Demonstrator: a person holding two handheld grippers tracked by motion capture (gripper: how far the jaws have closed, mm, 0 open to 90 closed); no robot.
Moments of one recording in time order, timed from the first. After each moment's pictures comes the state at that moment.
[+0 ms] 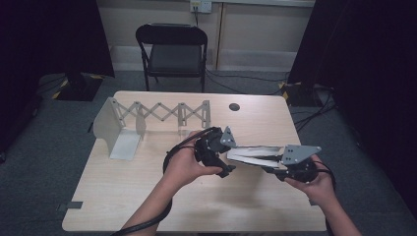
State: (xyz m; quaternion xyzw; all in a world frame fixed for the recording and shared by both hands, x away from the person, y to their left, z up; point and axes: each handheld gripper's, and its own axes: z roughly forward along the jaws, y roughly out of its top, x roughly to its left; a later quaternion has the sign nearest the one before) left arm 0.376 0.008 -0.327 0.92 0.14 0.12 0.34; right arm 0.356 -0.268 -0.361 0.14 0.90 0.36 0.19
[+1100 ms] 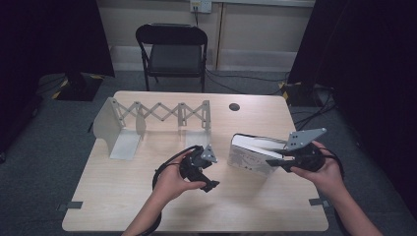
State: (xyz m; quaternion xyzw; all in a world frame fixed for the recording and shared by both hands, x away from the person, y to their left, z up) left arm 0.376 0.046 -0.409 0.93 0.19 0.07 0.32; right arm 0.369 -0.274 -0.327 0.17 0.91 0.35 0.12
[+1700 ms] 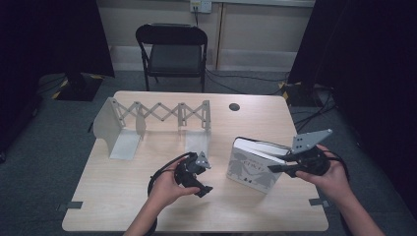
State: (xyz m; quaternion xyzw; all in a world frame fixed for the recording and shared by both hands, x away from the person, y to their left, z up) left arm 0.371 0.057 -0.431 0.93 0.21 0.06 0.30; right arm 0.358 -0.278 -0.322 0.16 0.91 0.37 0.08
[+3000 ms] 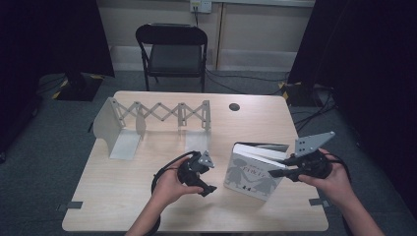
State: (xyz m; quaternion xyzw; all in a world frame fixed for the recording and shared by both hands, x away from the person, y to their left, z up) left arm 0.374 0.047 -0.424 0.93 0.18 0.05 0.31; right arm 0.352 -0.283 -0.326 0.15 0.91 0.39 0.04
